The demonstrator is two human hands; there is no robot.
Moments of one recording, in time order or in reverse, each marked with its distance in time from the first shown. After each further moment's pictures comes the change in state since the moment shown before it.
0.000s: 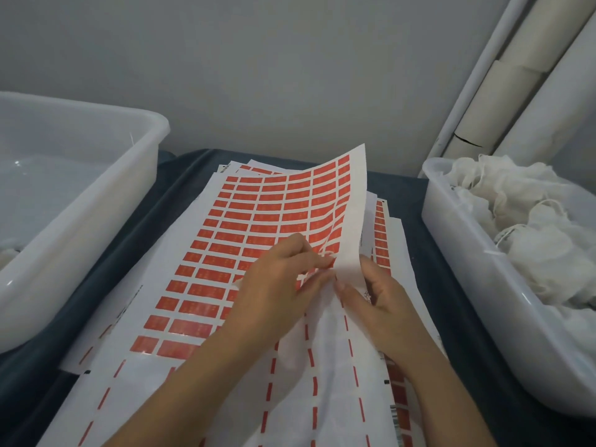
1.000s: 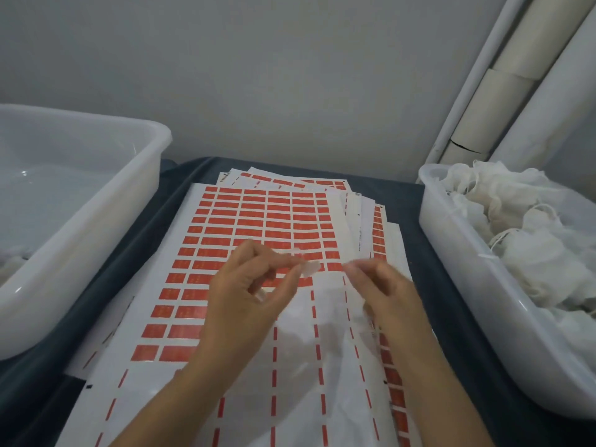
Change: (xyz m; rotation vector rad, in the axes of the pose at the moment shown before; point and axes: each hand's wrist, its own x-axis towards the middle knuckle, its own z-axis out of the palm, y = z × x) left_hand -0.019 0.012 -0.027 -0.265 0.273 -0.091; right_hand 0.005 -0.003 -0.004 0.095 0.201 0.140
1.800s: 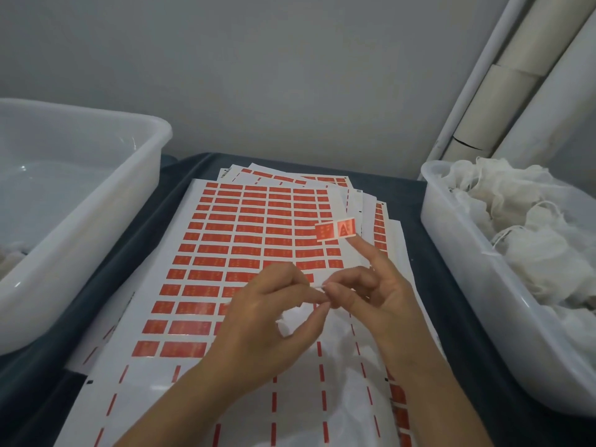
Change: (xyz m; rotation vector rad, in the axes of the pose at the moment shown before) left_hand -0.015 -0.003 0.001 0.186 -0.266 0.252; right_hand -0.014 -0.007 0.002 0.232 -0.207 -0.311
